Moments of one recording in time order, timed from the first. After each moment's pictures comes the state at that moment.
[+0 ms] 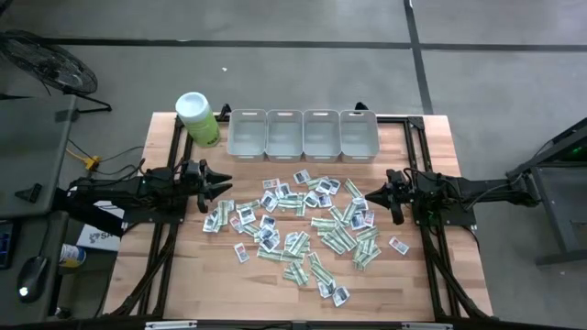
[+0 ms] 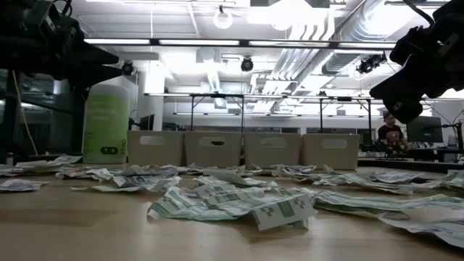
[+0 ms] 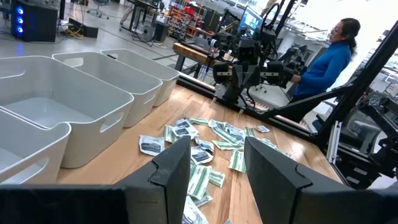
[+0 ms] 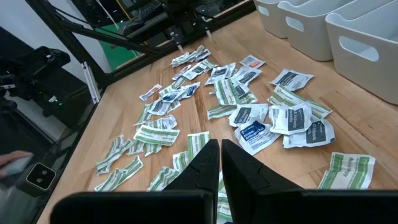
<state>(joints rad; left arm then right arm) -0.03 0.01 0.04 -0.05 -0.22 -0.37 0.02 0.19 0.07 -0.14 0.02 0.47</state>
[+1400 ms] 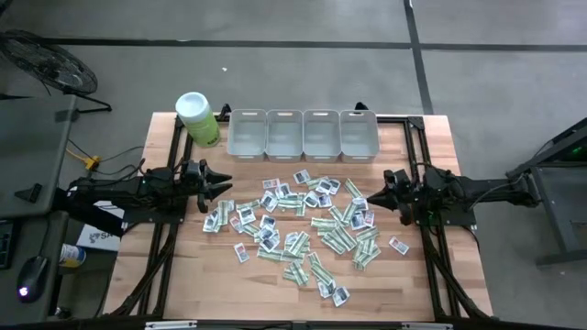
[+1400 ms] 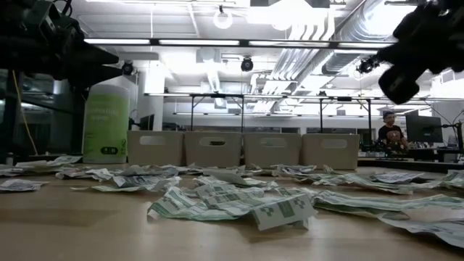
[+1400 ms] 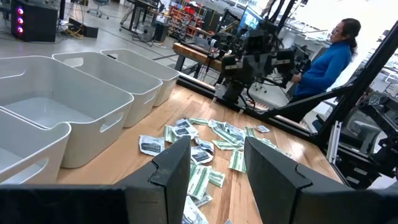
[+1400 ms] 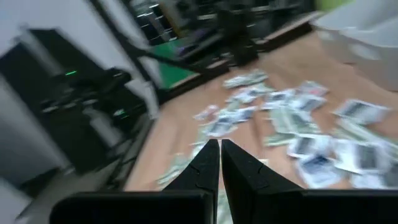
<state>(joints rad) -0.03 0.01 0.04 -0.05 -0.22 -0.37 0.02 0.19 0.12 -0.03 -0.17 0.50</state>
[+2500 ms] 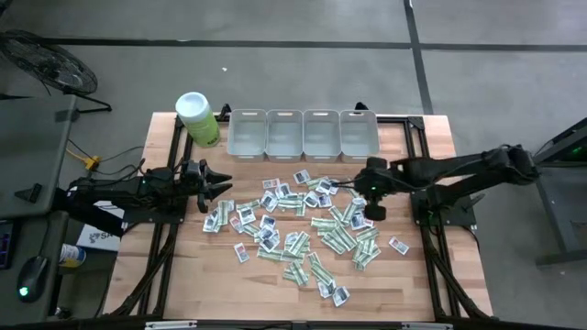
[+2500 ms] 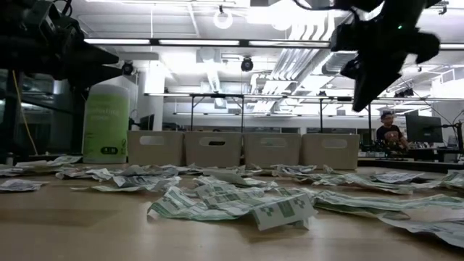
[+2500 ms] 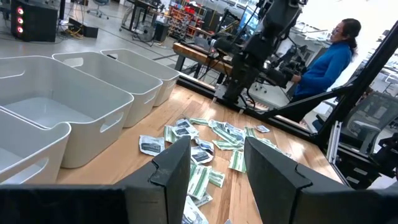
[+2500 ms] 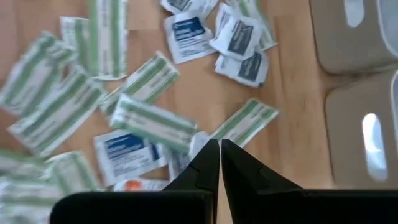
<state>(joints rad) -0.03 0.01 0.04 -0.05 -0.22 -0.37 0.02 1.19 0.82 -0.79 0.16 0.09</state>
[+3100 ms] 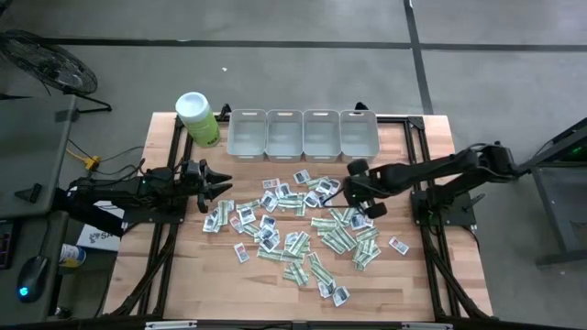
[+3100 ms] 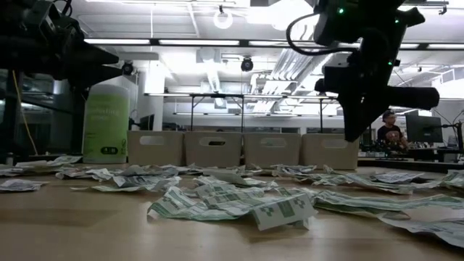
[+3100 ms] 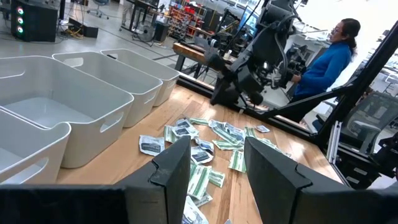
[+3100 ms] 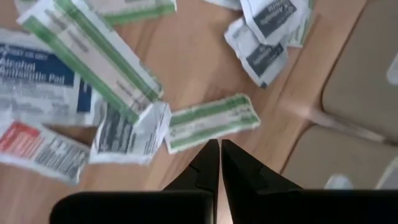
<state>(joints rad) -0.03 0.01 0.04 -0.05 -0.22 -0.37 0.02 1.42 0.82 -0.75 0.30 -0.43</state>
